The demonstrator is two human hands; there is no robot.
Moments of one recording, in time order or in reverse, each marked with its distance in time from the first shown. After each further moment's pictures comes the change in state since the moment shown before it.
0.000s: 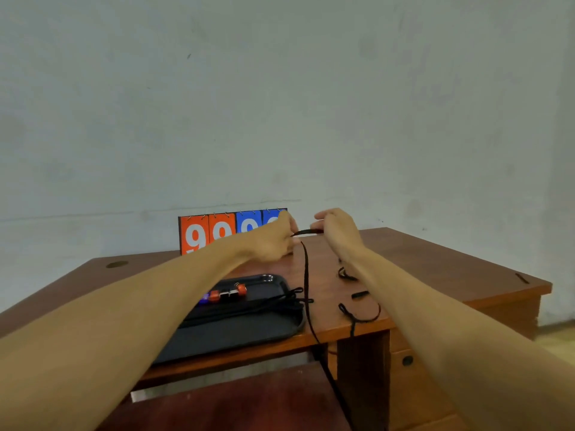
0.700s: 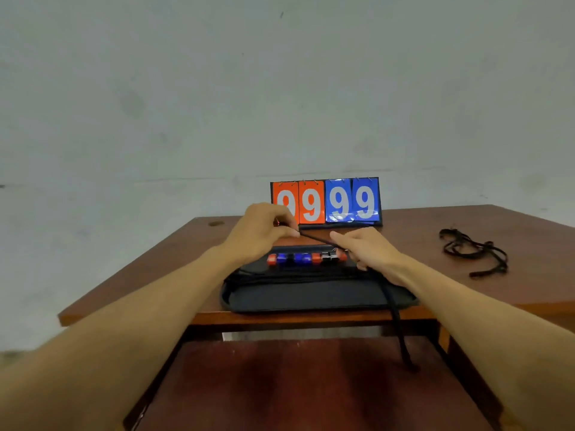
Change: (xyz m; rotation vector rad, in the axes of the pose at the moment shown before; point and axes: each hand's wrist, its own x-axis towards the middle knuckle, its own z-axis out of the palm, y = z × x) left_hand -0.117 -0.152 -0.039 0.053 0.416 -0.075; right_hand -0.055 0.009 0.130 -0.100 -0.585 -0.039
